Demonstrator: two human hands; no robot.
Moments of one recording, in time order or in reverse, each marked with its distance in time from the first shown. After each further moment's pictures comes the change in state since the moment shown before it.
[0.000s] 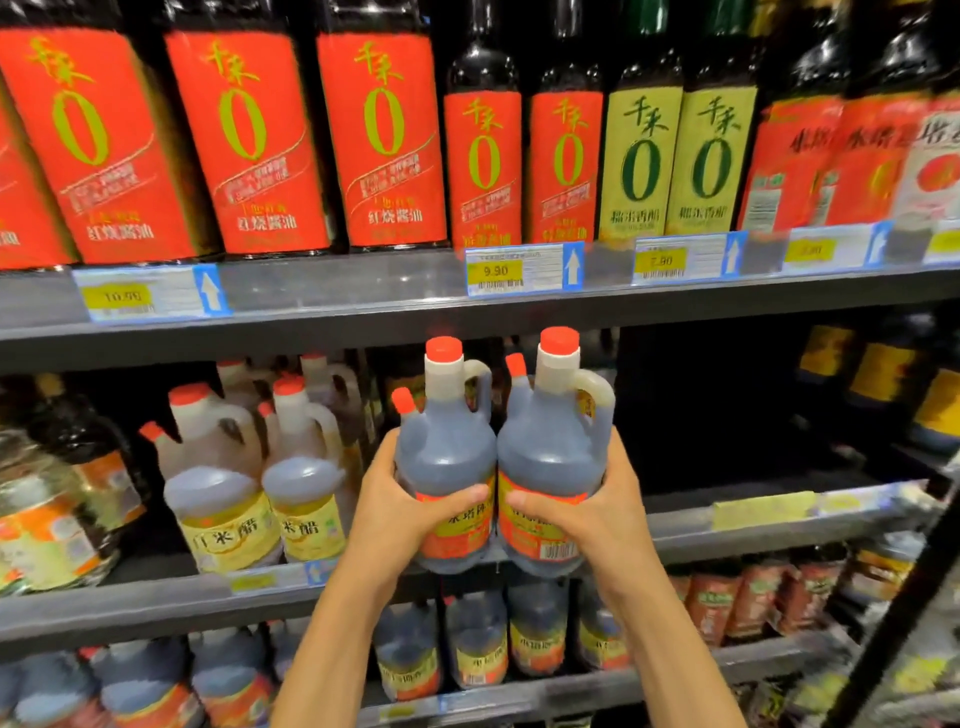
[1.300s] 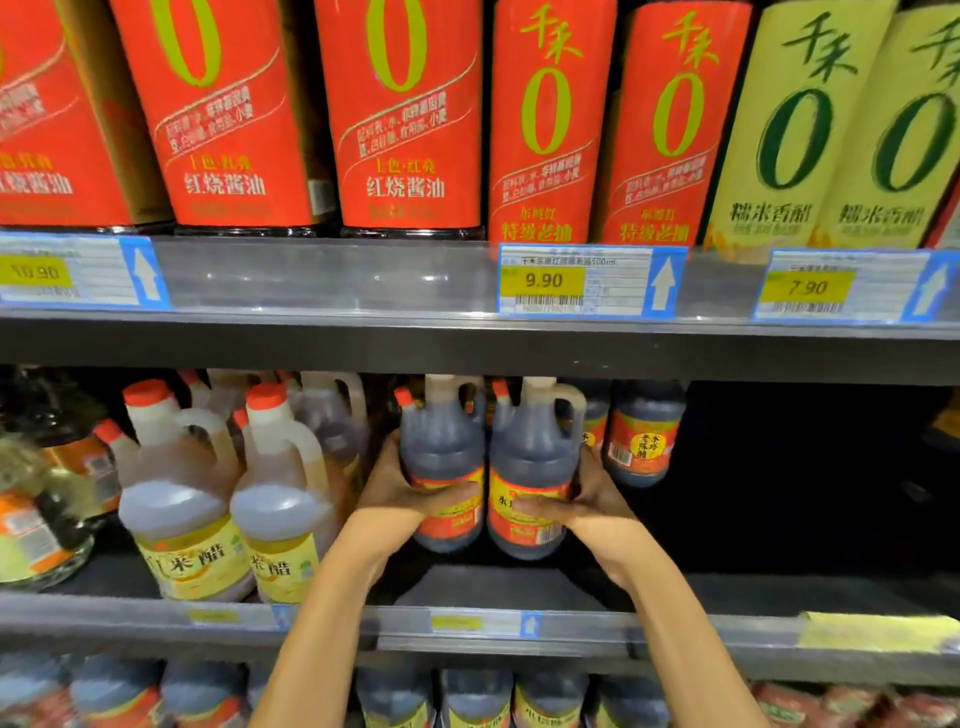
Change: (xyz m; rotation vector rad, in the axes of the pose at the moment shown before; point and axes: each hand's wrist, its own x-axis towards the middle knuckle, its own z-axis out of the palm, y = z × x) left_hand 0.095 -0.081 -0.004 0.181 0.194 -0.152; right_hand 0.115 0.110 0.000 -0.042 -0.310 0.318
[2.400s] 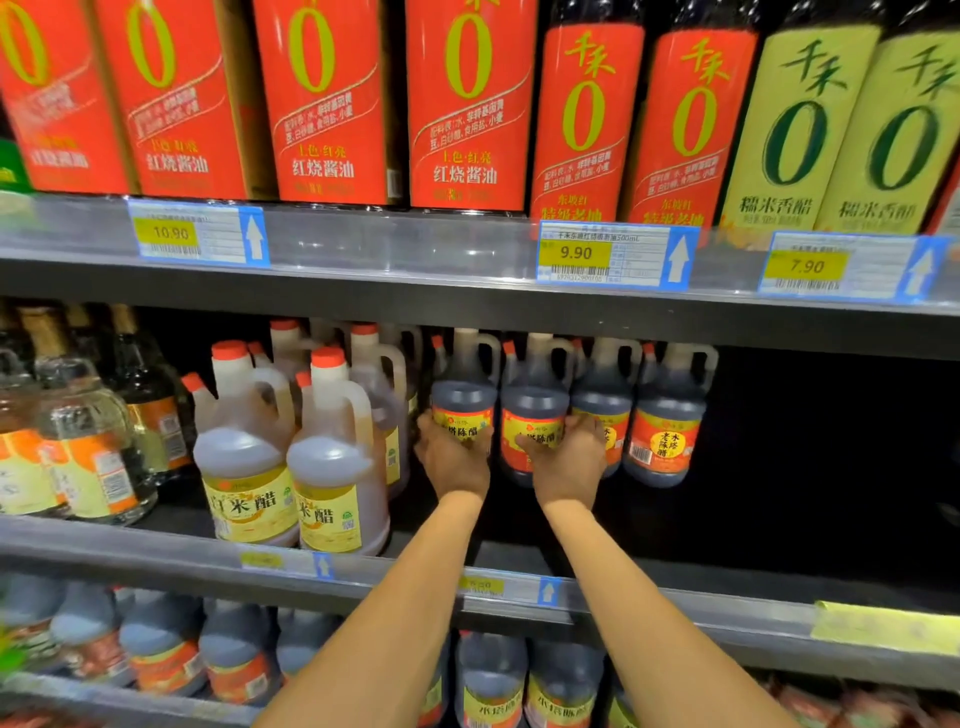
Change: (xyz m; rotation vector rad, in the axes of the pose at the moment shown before) left_hand 0.014 -0.008 0.053 0.096 0.472 -0.119; right_hand 0.035 -0.001 0.060 -0.522 0.569 -0.121
